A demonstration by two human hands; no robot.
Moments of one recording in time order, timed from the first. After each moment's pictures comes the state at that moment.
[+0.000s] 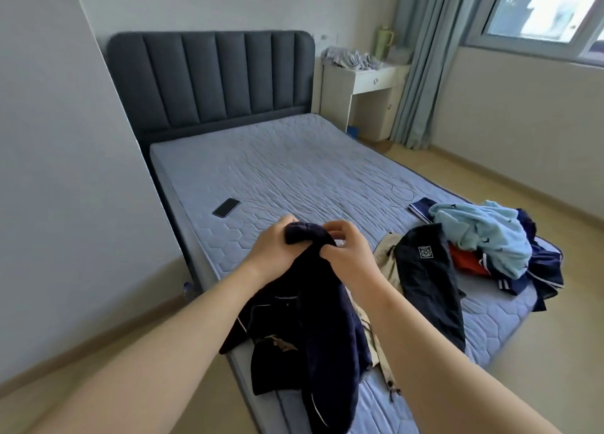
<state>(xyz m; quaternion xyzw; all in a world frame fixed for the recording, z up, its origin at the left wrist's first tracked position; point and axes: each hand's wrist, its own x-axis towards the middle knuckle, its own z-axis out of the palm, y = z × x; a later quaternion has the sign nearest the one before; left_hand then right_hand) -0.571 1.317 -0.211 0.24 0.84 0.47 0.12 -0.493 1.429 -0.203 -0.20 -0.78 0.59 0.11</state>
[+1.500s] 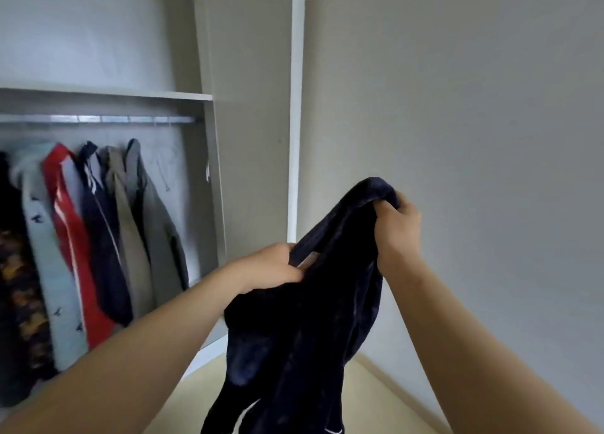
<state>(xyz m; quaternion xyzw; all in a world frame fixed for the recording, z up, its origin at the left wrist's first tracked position) -0.290 0.528 -0.060 -0.27 0.87 0.39 -0.11 -0.430 0.632 -0.022 0.28 -0.62 0.73 -0.08</state>
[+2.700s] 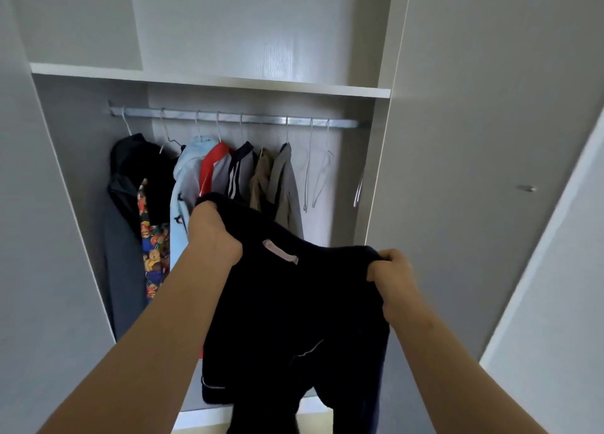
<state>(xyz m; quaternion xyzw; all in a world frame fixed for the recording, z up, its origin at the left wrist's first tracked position) -0.195 0.196 -0.029 -0.40 0.08 0.56 -0.72 -0.406 0.199 -0.095 0.43 -0.62 0.52 -0.41</state>
